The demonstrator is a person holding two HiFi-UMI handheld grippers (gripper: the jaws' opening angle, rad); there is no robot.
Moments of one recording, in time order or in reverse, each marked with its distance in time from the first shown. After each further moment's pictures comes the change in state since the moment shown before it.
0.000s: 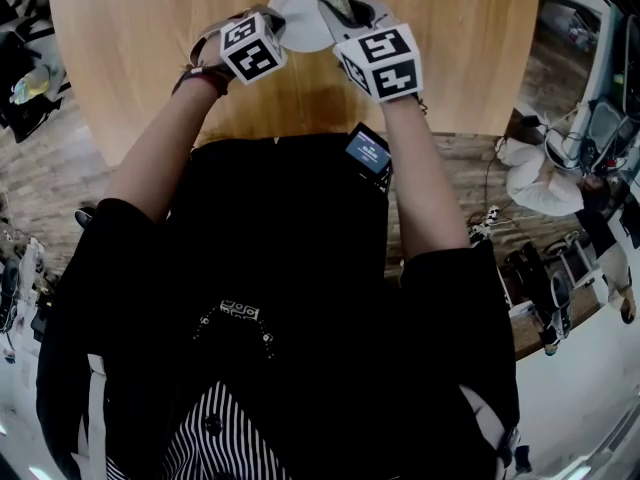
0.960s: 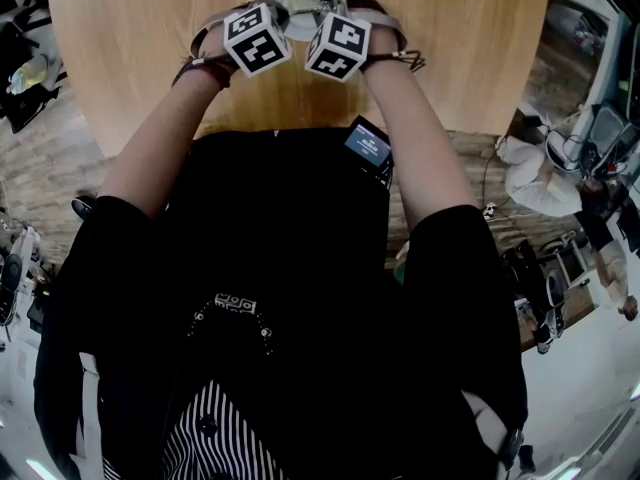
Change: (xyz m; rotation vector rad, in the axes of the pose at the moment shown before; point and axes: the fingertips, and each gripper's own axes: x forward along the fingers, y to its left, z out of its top) left arm 0.003 -0.006 0.002 -0.006 0.026 -0.017; right arm 0.081 0.011 -0.091 -0.765 0.417 0.005
